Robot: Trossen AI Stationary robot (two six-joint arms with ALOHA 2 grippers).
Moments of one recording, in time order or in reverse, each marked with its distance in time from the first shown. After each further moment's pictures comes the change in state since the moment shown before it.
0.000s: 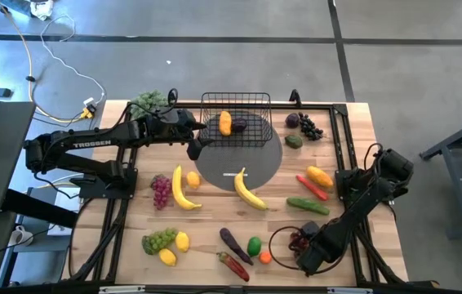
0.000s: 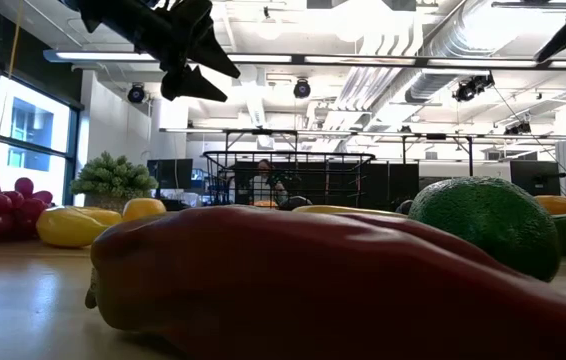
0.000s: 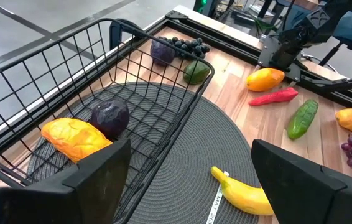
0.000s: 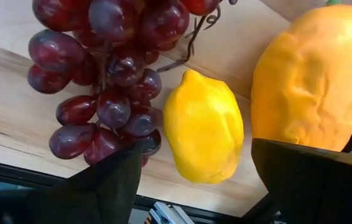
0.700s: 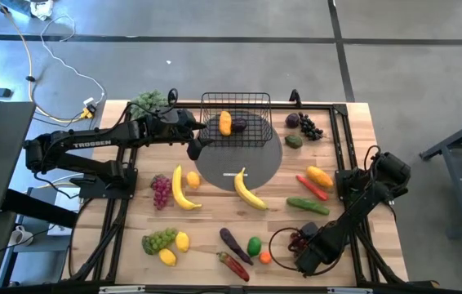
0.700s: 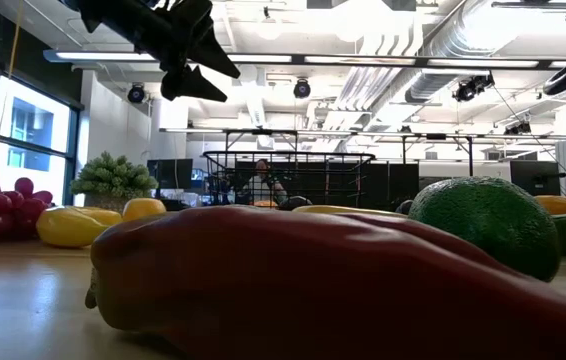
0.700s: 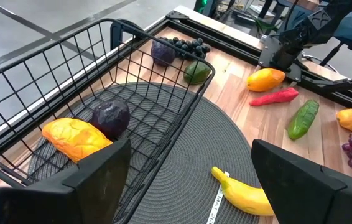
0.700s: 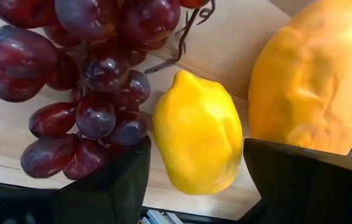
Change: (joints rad) left arm 0.000 0.000 0.000 0.000 -0.004 0.000; right arm 0.000 0.042 0.000 0.003 -0.029 0.000
